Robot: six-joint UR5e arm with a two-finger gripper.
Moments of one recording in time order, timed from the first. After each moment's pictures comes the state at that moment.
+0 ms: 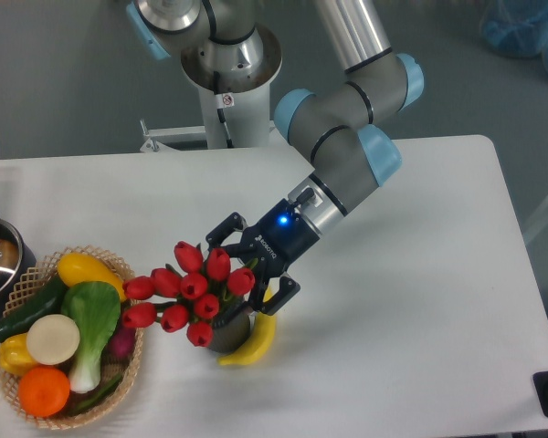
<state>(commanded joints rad) 2.58 -1.94 -1.83 -0.78 0.38 1.43</state>
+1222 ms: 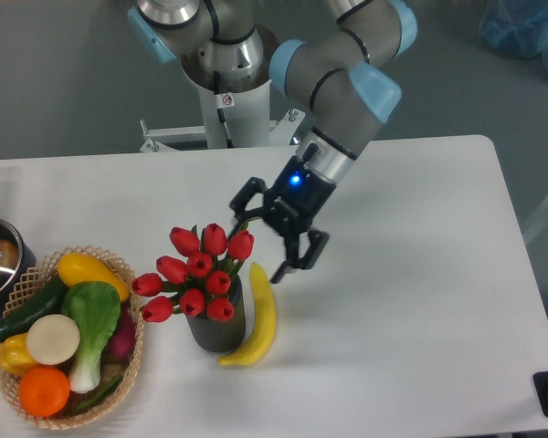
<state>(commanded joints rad) 2.75 -1.73 -1.90 -0.78 0.88 1.38</state>
